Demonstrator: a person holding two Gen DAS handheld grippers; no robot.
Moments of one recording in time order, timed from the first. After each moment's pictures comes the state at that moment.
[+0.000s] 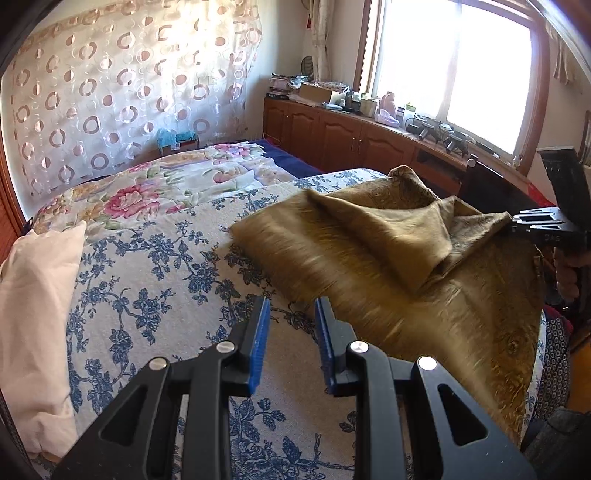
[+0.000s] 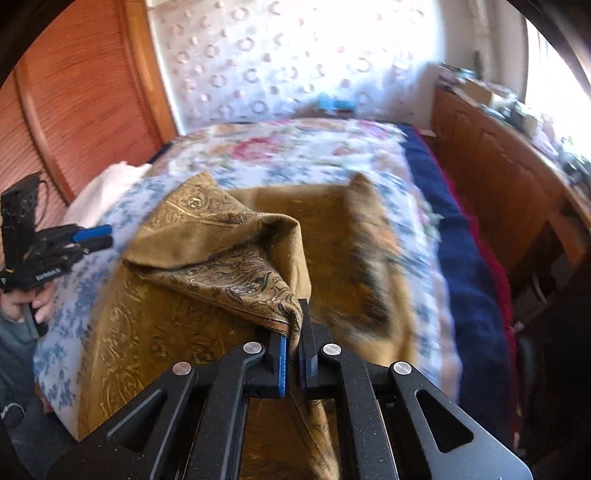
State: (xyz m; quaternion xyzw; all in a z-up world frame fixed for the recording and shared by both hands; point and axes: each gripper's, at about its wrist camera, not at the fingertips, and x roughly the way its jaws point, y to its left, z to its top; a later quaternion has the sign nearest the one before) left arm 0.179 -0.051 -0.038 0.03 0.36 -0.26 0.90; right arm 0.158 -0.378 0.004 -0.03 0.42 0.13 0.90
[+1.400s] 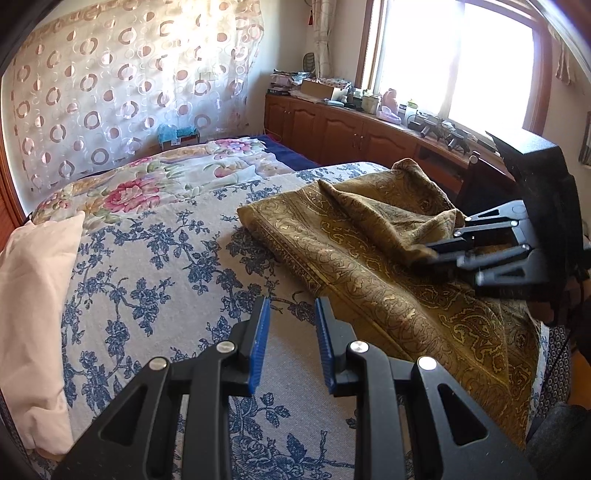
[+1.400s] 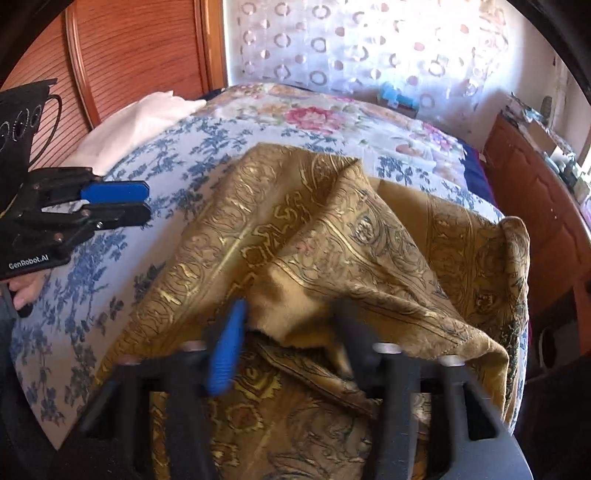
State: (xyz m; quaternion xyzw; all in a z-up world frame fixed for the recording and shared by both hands) left arm 0.178 -0.052 -0.046 0.03 0.36 -0.26 0.89; right arm 0.208 -0.242 -0.048 -0.15 0.44 0.23 0.86
